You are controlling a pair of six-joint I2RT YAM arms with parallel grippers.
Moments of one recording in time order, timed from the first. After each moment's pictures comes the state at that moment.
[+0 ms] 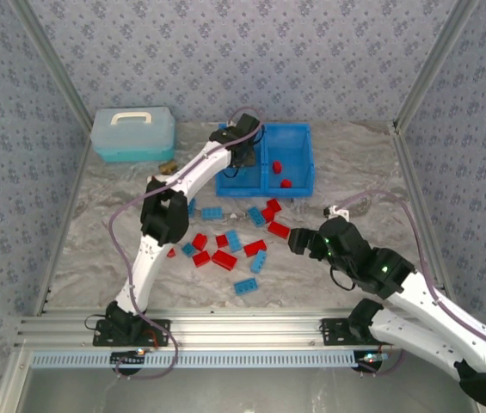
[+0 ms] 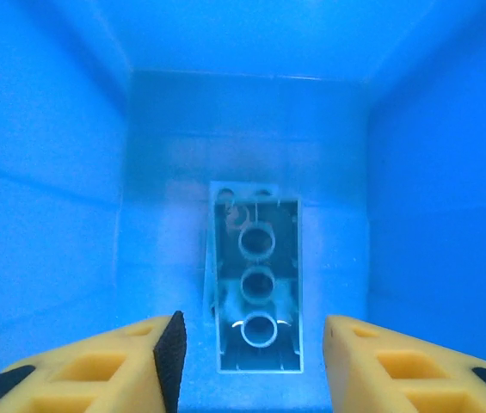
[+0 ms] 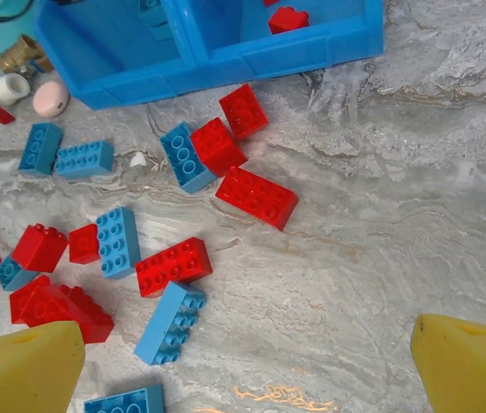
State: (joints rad) left arm -0.61 2.44 2.31 -0.90 -0.26 -0.57; right arm 0.80 0.72 0.73 -0.76 0.28 0.75
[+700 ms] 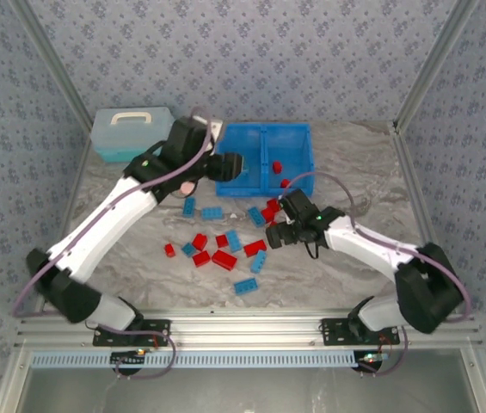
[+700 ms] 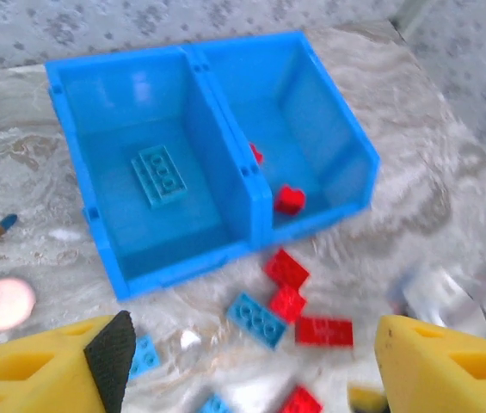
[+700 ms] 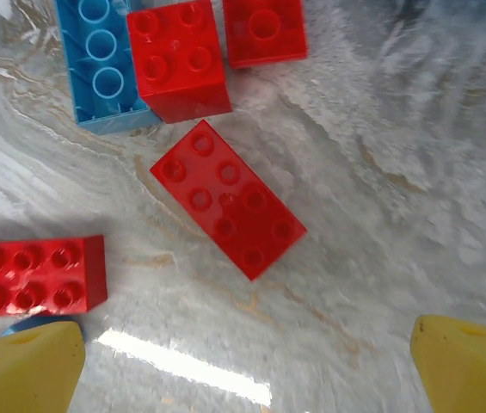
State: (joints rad) left arm -0.67 1.42 1.52 -0.74 0.00 -0.30; right arm 0.63 1.43 0.86 -0.54 0.09 0.25
